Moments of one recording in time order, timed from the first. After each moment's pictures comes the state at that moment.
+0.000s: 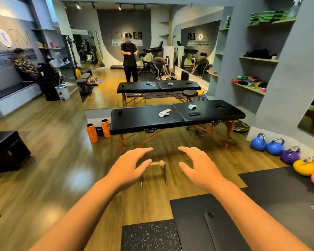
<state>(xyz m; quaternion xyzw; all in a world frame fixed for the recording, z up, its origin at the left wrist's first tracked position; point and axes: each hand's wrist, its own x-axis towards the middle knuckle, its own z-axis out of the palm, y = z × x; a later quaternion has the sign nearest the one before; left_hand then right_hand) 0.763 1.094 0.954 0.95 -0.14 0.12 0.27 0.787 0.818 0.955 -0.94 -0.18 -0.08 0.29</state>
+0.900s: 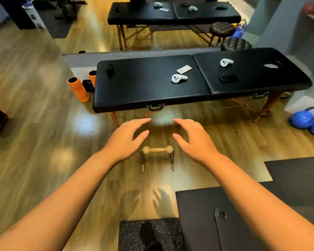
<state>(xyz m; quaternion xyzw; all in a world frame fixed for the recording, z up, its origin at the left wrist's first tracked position) 1.338 1.205 0.839 0.95 -0.06 0.02 0.32 1.378 0.945 0.841 -0.93 -0.21 0.02 0.30</state>
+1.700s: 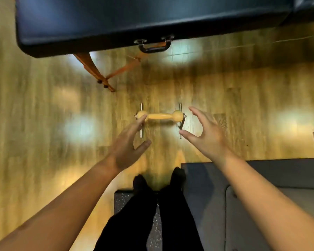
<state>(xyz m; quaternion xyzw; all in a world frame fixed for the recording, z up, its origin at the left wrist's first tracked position) 1.498 1.198 0.468 0.89 0.05 -0.15 0.42 1.586 0.928 0.455 -0.89 -0.08 0.20 0.40</state>
